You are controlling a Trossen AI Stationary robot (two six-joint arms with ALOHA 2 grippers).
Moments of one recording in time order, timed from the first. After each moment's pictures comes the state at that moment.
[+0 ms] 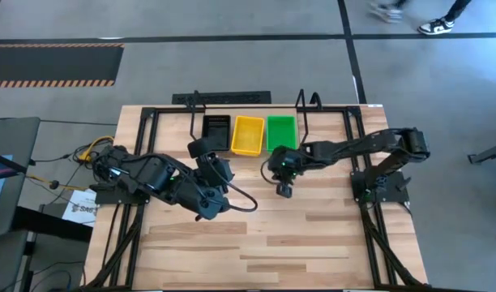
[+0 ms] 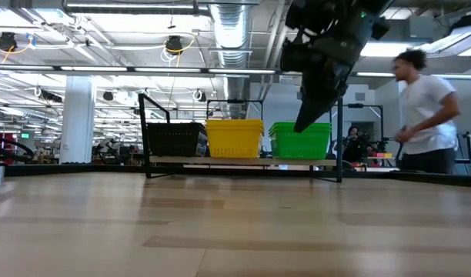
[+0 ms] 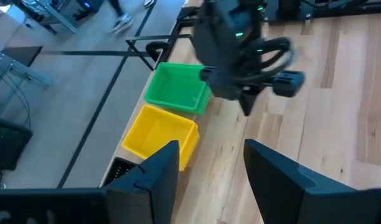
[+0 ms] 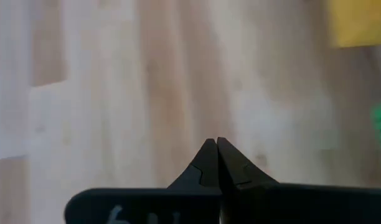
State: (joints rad) left arm -0.44 1.85 2.35 -1.57 -0.79 -0.44; right arm -0.06 1.54 0.99 -0.43 -0.06 0.16
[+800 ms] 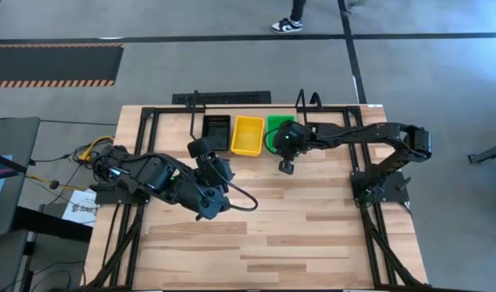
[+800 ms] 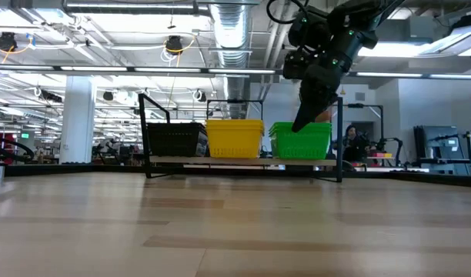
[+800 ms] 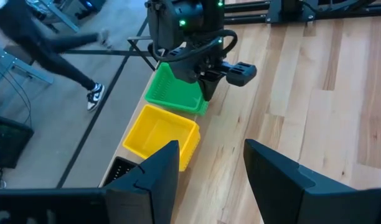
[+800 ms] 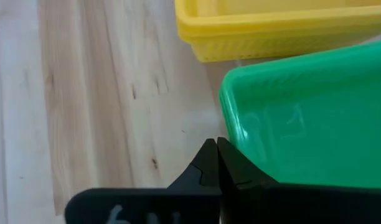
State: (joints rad) left arm -0.44 1.85 2.35 -1.57 -0.80 -0.45; right arm -0.28 1.51 0.99 -0.44 -0.02 -0.06
